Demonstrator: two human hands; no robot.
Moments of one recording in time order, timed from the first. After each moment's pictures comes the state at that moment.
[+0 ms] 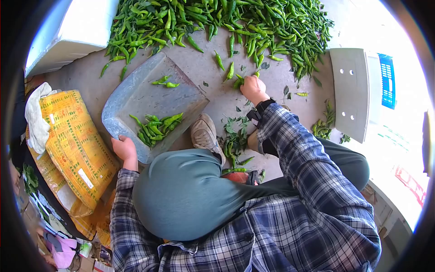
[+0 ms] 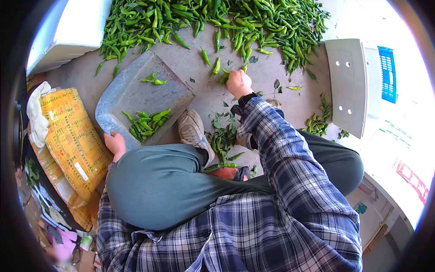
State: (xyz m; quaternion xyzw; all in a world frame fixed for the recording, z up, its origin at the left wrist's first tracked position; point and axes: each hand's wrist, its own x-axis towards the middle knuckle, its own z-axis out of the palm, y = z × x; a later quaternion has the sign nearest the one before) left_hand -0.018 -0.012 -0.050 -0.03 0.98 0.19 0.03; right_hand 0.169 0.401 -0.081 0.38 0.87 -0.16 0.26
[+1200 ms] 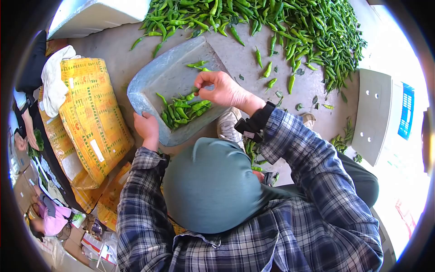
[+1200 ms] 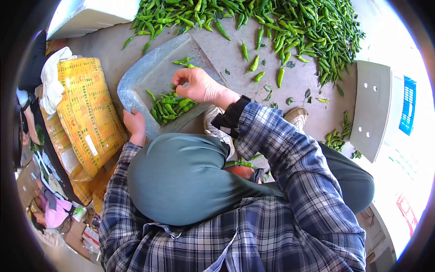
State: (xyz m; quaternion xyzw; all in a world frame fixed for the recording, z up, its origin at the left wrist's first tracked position) left_hand -0.018 -0.012 -0.050 -0.05 0.98 0.19 0.02; right_hand 0.051 0.261 0.010 0.08 0.69 -0.71 0.12
